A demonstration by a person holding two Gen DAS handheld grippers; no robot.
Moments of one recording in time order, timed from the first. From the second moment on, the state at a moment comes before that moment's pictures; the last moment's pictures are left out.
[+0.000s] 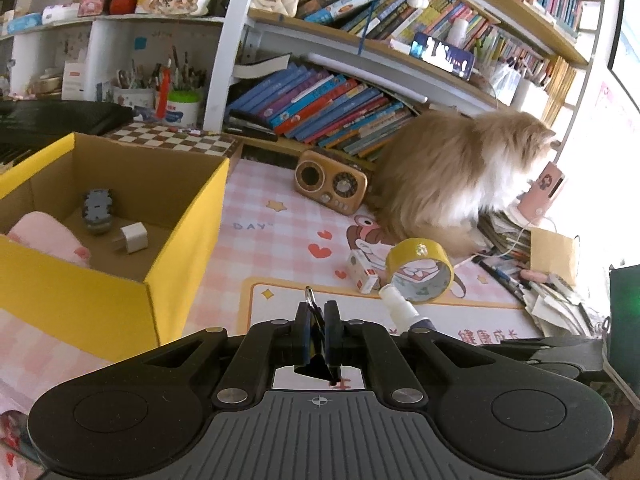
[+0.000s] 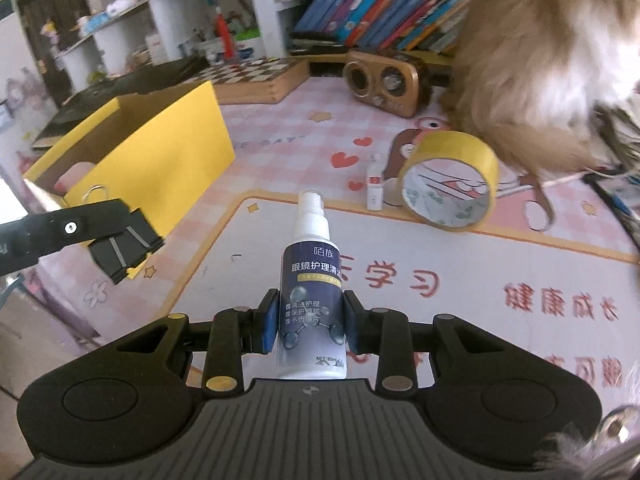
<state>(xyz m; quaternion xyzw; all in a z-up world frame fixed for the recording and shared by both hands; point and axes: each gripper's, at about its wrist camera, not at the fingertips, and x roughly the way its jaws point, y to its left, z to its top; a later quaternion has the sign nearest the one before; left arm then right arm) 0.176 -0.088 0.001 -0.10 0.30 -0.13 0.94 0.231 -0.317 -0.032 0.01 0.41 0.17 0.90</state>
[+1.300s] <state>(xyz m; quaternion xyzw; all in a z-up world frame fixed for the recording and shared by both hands) 0.060 0.060 -0.001 -0.10 0.31 -0.17 0.93 0.077 -0.167 -0.029 0.03 0.41 0.13 0.90</state>
